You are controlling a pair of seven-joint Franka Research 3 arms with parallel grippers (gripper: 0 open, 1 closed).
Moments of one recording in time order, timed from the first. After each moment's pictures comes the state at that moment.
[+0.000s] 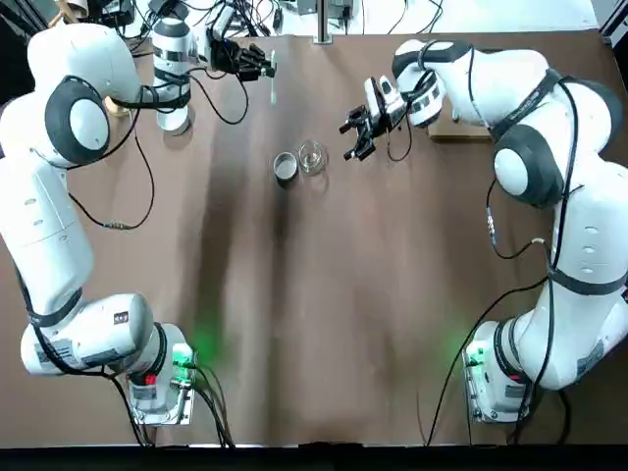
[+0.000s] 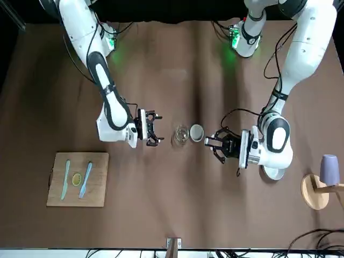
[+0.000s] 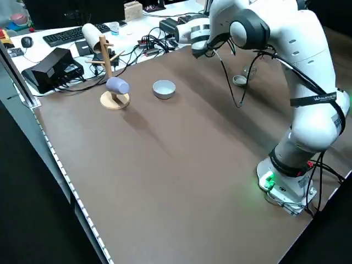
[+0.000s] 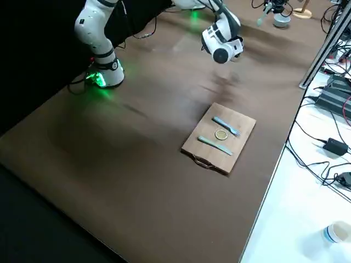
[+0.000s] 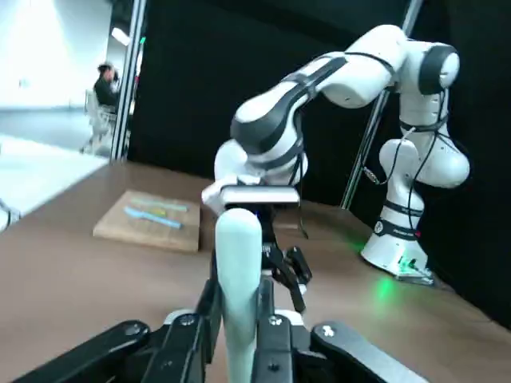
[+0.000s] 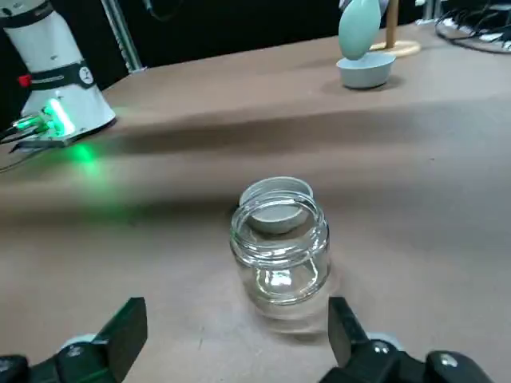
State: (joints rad) left arm 0.18 0.74 -0.43 -1.57 -1.24 1.76 2.01; right arm 0.49 0.66 -0.04 -1.83 1.51 2.09 -2.25
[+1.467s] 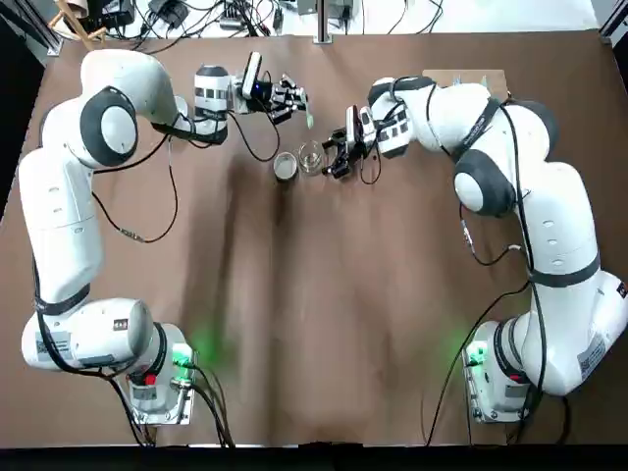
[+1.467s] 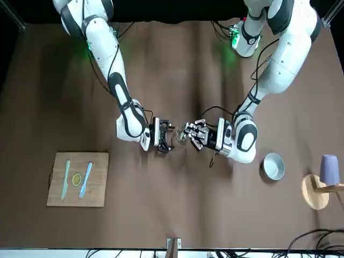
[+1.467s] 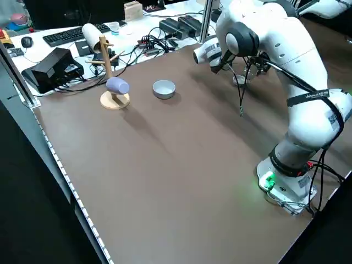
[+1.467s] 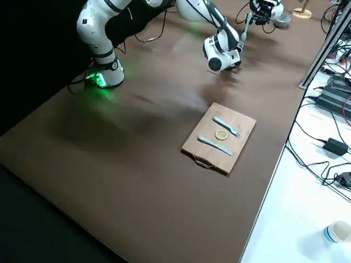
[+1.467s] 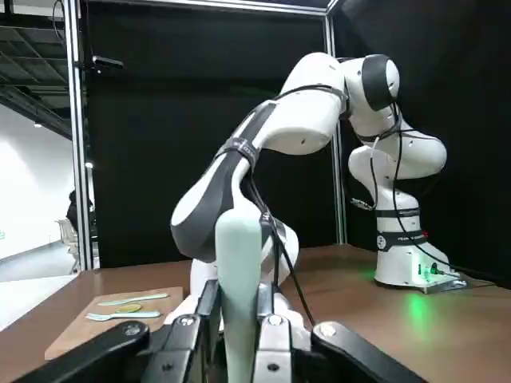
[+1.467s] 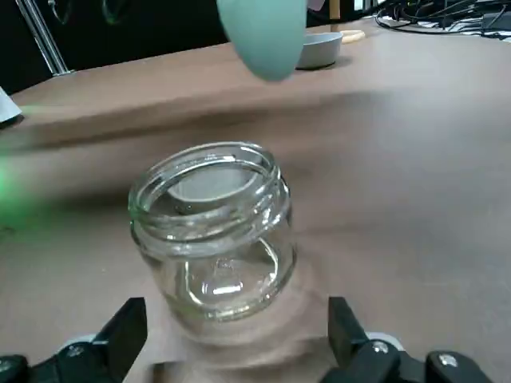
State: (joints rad) left arm 0.07 0.90 -0.46 -1.62 -1.41 1.71 2.52; right arm 0.62 0.90 -0.04 -1.66 1.80 2.23 -2.35
